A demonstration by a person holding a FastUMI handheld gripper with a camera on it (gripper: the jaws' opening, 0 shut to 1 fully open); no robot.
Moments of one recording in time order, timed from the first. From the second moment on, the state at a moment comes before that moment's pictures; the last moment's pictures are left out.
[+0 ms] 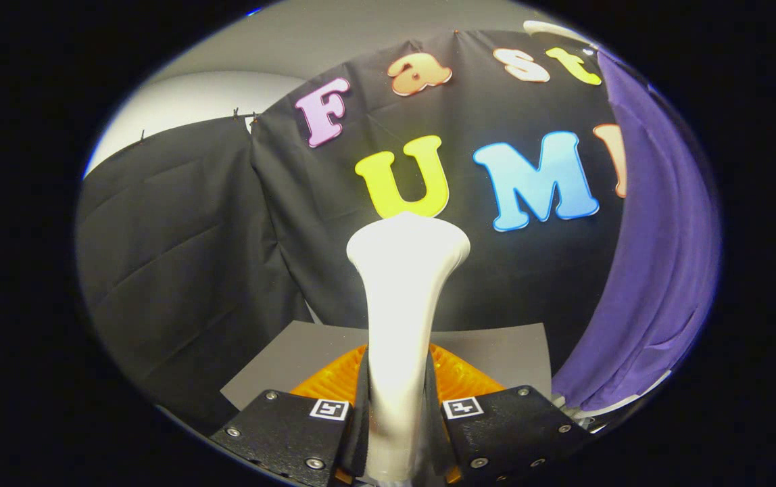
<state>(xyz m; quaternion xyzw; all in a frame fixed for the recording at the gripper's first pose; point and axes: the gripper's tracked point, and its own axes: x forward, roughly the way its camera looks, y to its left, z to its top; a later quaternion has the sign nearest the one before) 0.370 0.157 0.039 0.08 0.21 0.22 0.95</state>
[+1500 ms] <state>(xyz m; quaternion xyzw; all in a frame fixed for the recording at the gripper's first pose) 0.191 0.030 0.034 0.09 0.06 0.15 0.98</state>
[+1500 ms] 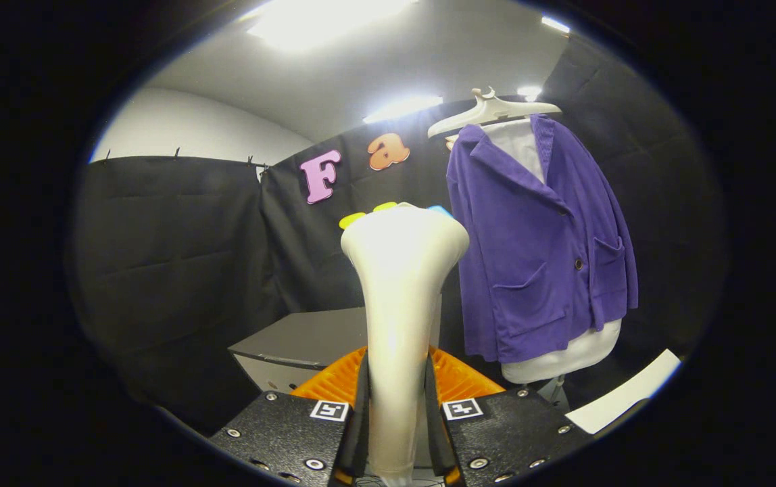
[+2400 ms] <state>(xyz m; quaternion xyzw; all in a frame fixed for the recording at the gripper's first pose) 0.300 -0.039 0.157 0.09 -0.04 0.10 0.99</state>
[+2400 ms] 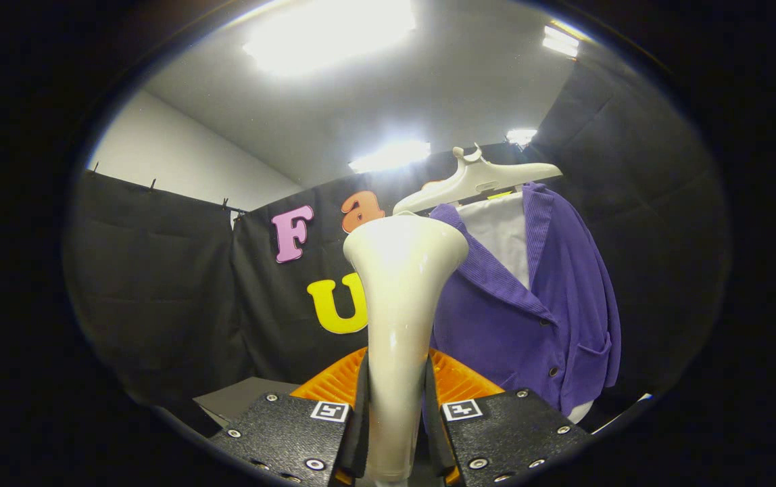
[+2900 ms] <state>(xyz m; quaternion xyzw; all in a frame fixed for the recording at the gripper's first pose) 0.367 -0.075 0.175 0.09 -0.05 0.07 0.99</state>
